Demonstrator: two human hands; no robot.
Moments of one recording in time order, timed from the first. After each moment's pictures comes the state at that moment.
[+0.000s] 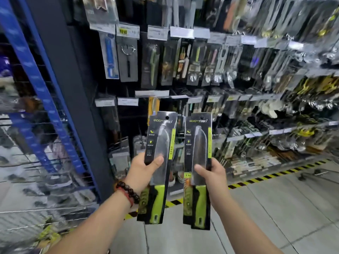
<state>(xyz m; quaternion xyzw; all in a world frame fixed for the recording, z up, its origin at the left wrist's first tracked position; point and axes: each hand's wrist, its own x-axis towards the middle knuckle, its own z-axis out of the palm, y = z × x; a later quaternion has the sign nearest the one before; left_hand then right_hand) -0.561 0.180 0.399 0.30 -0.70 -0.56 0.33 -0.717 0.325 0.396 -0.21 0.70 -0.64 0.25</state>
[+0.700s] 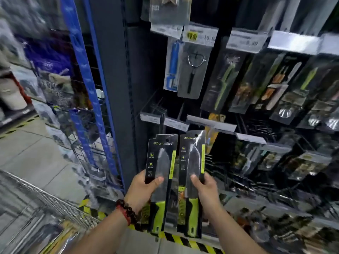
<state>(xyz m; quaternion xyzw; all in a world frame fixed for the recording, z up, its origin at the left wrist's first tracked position) -0.609 0.026 0.352 0.53 -0.54 -0.52 0.40 -0.815 0.045 0.327 -0.37 0.65 -0.49 0.44</state>
